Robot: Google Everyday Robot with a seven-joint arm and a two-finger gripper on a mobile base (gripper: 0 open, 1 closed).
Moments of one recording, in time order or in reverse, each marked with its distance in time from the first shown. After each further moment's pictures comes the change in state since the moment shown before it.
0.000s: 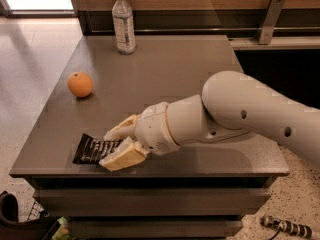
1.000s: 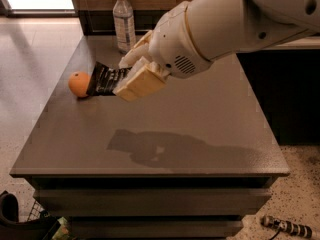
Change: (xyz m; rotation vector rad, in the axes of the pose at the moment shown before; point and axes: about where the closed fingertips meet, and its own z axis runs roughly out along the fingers) arm -0.107 -0.058 -0.105 0.186 0.188 -0.122
